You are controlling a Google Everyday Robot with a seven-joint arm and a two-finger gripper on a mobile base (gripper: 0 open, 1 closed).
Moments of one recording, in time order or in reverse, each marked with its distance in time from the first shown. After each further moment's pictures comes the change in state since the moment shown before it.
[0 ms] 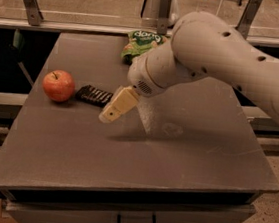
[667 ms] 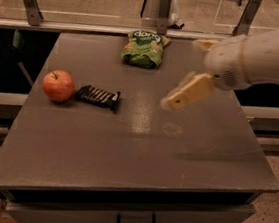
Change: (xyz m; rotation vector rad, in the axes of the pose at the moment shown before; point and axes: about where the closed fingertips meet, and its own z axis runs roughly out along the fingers) arm 0.049 -0.041 -0.143 0.098 -0.167 0.062
